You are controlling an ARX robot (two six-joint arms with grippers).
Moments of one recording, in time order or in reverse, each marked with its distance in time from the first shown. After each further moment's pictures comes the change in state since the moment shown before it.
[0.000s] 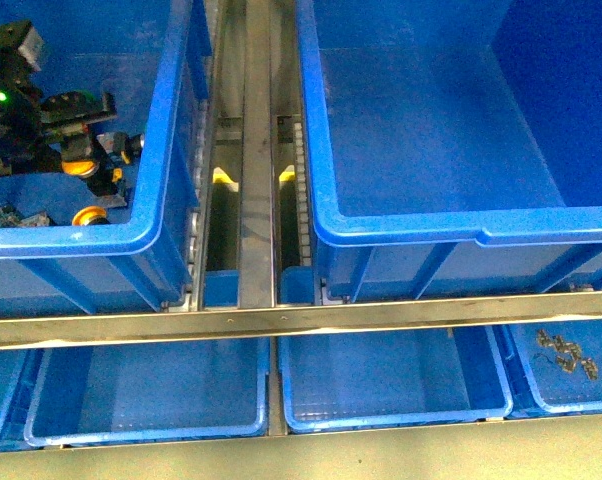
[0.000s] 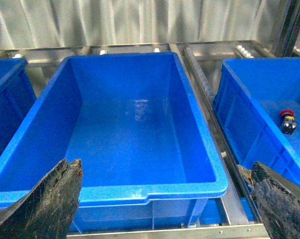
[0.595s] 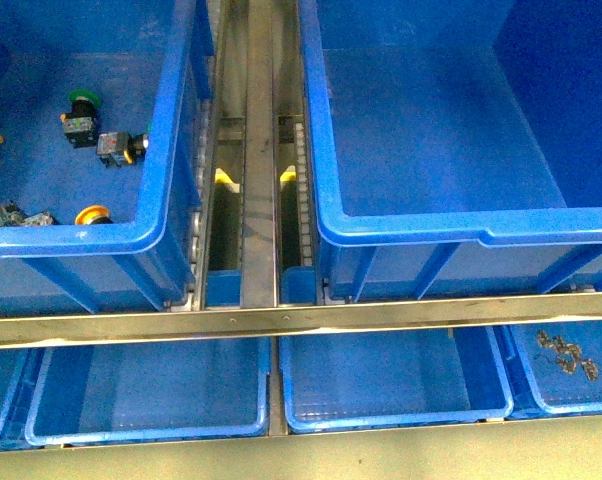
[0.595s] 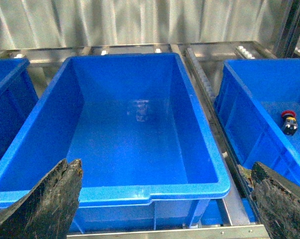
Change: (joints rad) left arm 0.260 -0.716 -0.390 -0.081 0.404 -0.431; right arm 0.000 0.000 0.000 0.000 0.000 0.000
